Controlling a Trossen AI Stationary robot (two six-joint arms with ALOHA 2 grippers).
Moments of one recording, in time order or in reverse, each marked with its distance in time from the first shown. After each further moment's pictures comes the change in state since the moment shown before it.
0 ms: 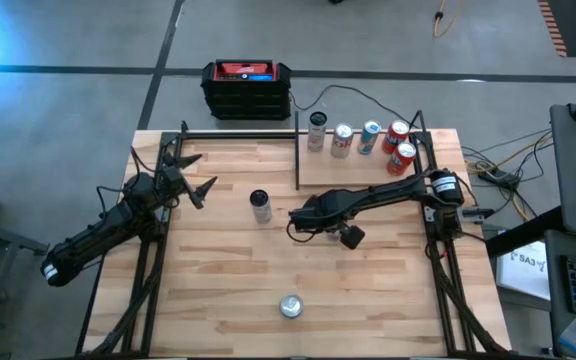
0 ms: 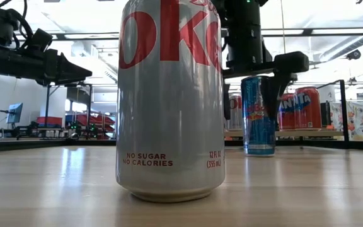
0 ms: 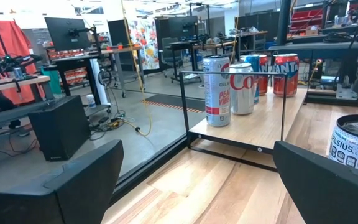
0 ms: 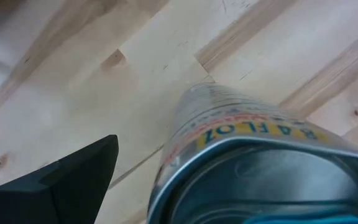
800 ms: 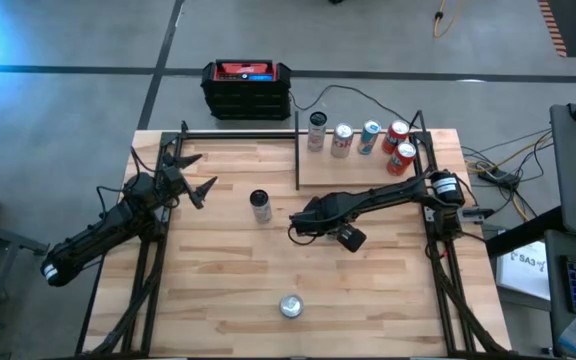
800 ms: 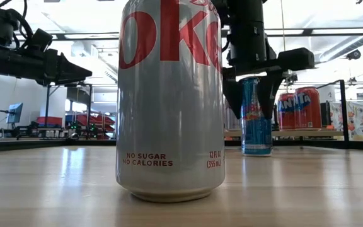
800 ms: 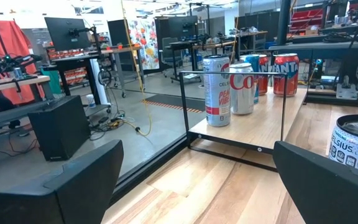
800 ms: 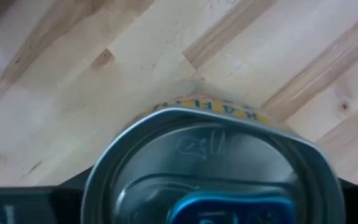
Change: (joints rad) left arm 0.000 0.000 0.000 0.000 0.000 0.000; right arm 0.020 -0.002 0.000 -0.023 -0.002 0.042
